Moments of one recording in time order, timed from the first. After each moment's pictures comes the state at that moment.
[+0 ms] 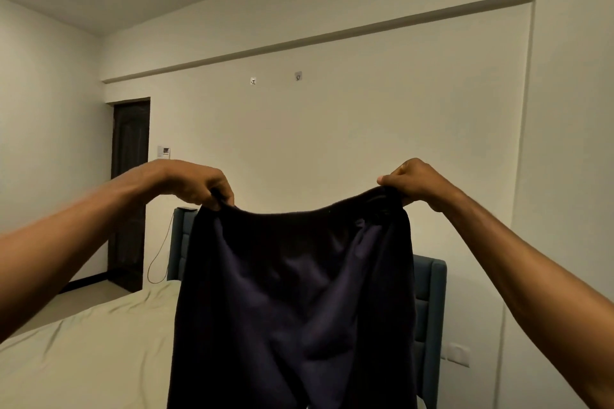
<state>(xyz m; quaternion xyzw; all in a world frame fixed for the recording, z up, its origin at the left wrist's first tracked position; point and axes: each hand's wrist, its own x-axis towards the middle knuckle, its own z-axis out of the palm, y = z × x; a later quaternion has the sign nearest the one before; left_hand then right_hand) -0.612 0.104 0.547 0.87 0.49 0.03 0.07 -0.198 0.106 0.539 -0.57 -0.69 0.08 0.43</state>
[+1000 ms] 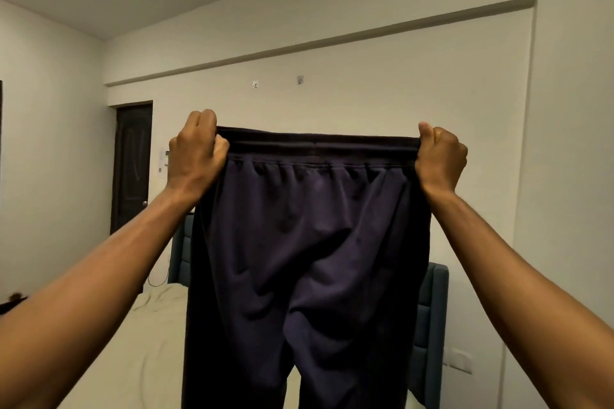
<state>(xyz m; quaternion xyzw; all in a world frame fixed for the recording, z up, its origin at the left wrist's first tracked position) -0.581 0.100 0.539 0.59 0.44 0.58 -0.34 -0.211 0.100 0.563 -0.53 -0.48 -0.17 0.68</state>
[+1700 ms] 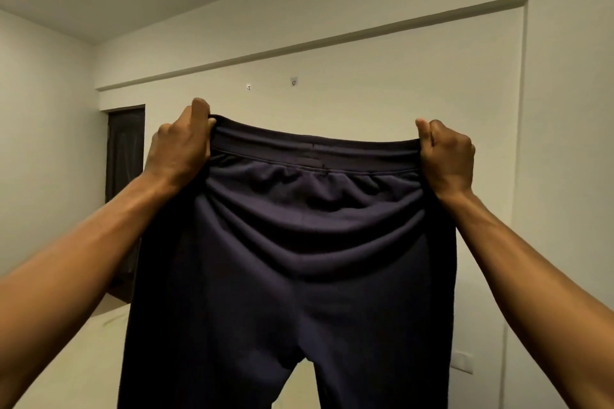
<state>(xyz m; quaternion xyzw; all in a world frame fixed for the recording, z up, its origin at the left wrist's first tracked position) -0.594 0.103 0.556 0.62 0.42 0.52 -0.41 -0.184 0.110 0.561 -0.45 -0.54 -0.37 0.61</state>
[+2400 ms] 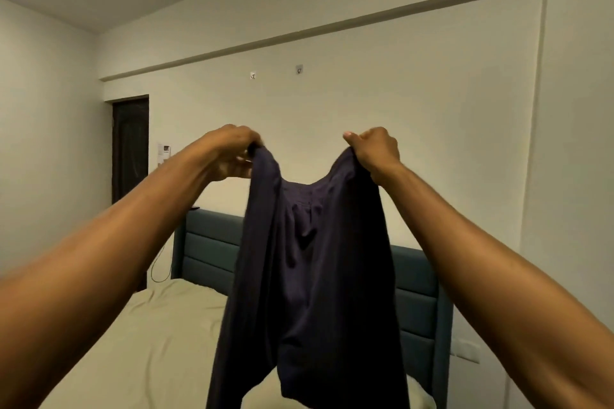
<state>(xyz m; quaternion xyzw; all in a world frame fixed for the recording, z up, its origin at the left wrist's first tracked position) -0.537 0.093 0.569 0.61 0.51 0.52 0.31 -0.297 0.140 0.565 -0.57 -0.59 0.05 0.57</state>
